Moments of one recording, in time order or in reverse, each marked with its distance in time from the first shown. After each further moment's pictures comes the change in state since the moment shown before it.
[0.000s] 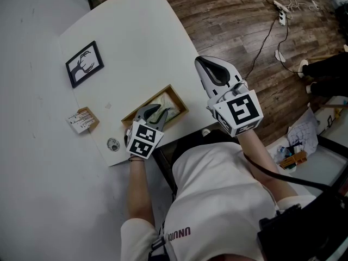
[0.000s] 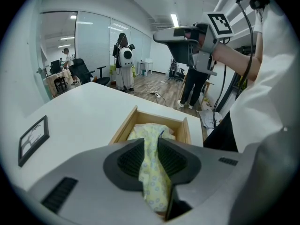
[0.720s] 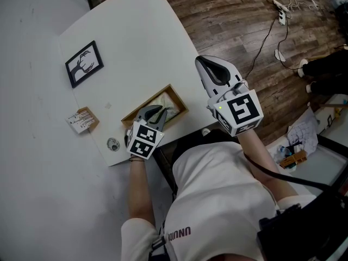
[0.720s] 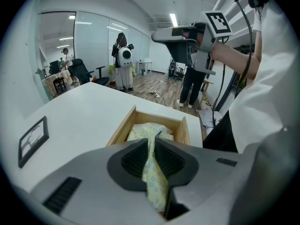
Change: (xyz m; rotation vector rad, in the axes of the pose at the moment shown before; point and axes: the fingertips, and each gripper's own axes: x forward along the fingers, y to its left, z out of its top) left arm 0.000 -0.002 -0.001 0.012 0.005 -0.004; right arm 0.000 -0.001 -0.001 0.002 0.002 -0.006
